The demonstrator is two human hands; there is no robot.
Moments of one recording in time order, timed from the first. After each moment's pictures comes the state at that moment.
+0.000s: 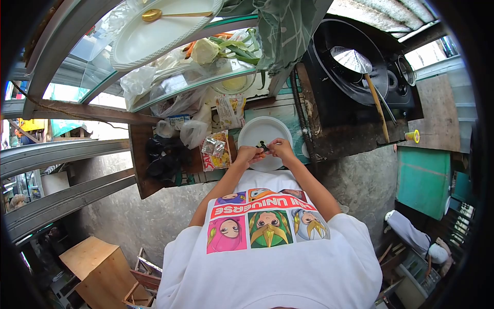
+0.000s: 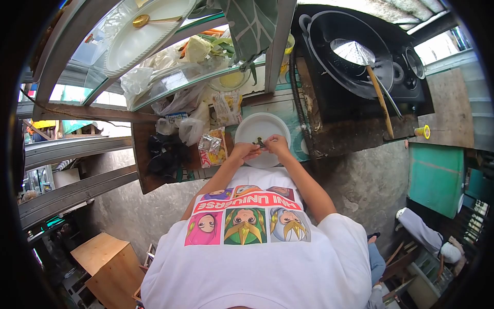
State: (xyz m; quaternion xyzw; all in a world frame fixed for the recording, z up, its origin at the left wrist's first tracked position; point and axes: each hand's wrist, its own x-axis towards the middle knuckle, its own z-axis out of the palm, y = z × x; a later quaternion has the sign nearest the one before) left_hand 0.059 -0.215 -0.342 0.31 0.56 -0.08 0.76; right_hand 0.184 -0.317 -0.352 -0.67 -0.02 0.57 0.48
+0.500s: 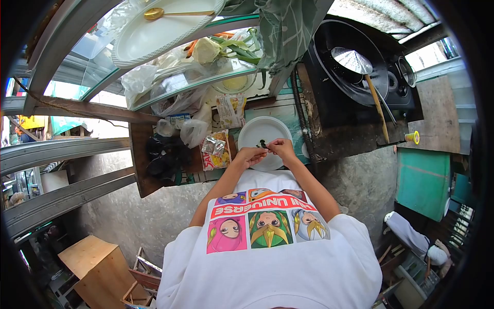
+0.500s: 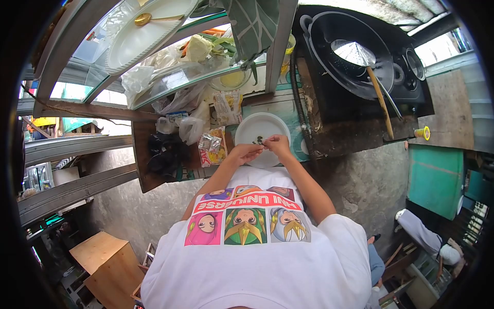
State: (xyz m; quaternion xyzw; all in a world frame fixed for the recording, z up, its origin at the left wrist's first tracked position) left_hand 0.054 -0.213 -0.344 0.24 0.52 -0.09 0.82; right_hand 0.184 -0.319 -0.356 -0.66 -0.06 0.54 0.51
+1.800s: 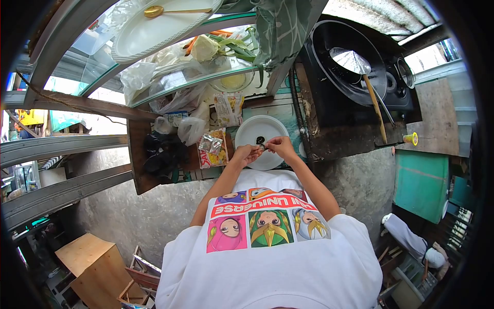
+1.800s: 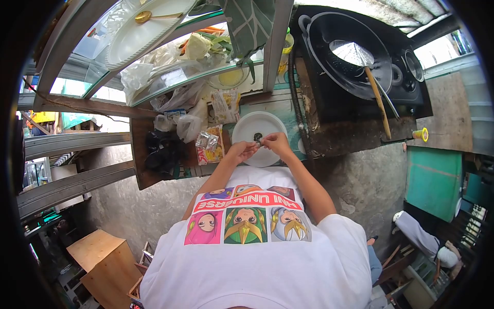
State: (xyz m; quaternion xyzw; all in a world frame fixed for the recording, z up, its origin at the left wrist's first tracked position) left_hand 0.054 -0.214 -0.359 0.22 0.54 -0.08 0.81; right_hand 0.198 -0.322 -0.346 -0.69 -0.17 0.54 0.45
